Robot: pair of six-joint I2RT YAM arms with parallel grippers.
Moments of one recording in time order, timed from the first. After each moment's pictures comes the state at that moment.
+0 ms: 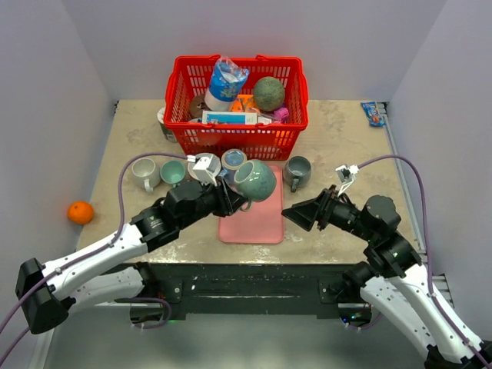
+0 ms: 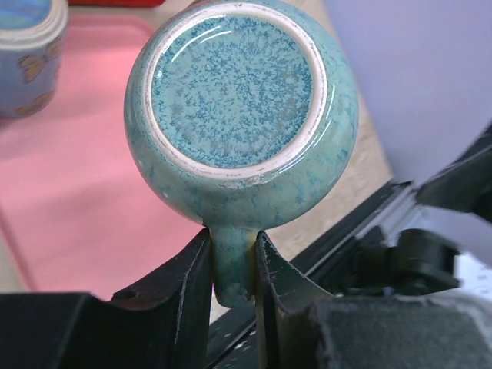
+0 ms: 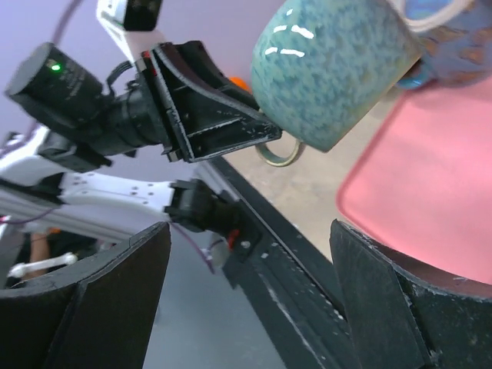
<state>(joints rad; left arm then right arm) -0.90 0.97 0.74 -0.12 -0.10 -0.72 0.53 0.48 0.63 -0.27 -0.44 0.80</state>
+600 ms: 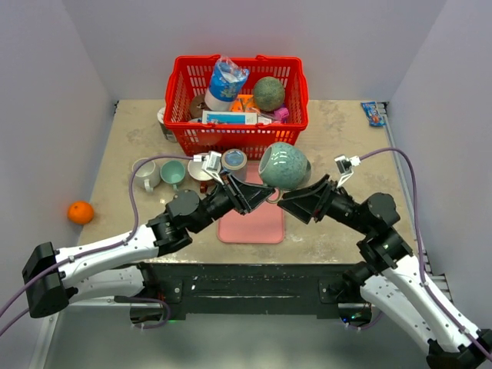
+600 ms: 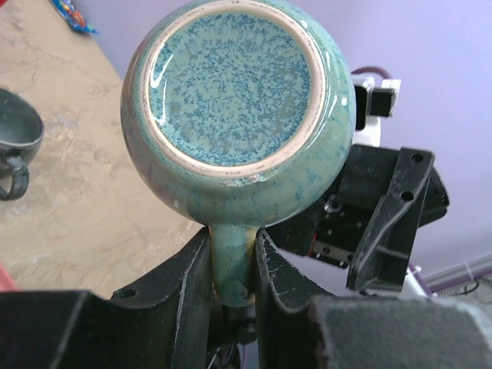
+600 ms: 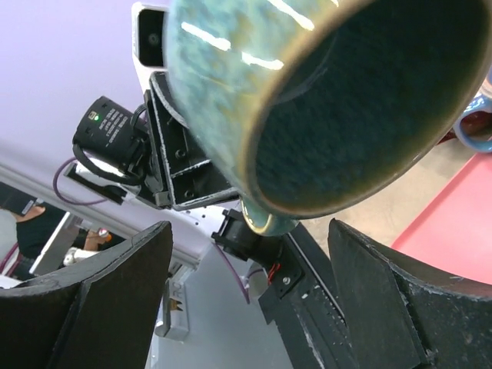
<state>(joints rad) -1.05 1.02 0.71 0.45 -0.10 -0.90 0.54 0.55 0.60 0.09 -0.52 0.94</state>
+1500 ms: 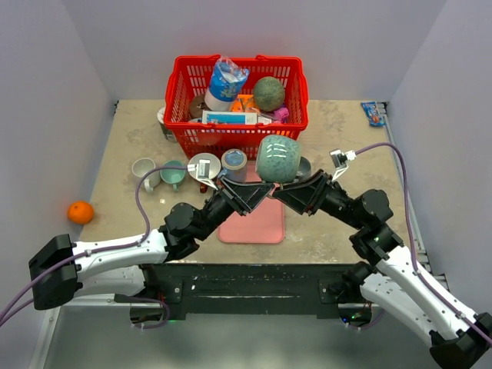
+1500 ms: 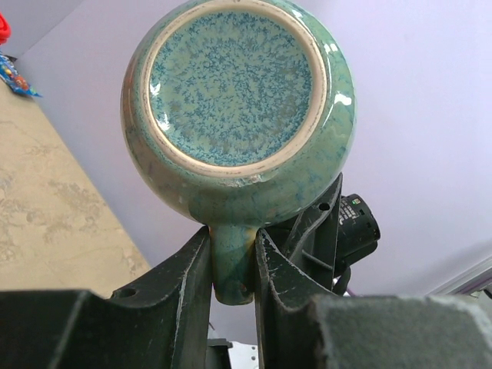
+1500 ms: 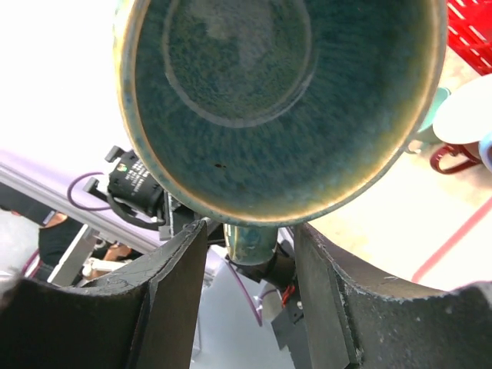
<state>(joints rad) -1.11 1.10 0.59 0.90 -0.24 -0.94 0.59 0.65 0.59 0.27 -0.47 0.99</state>
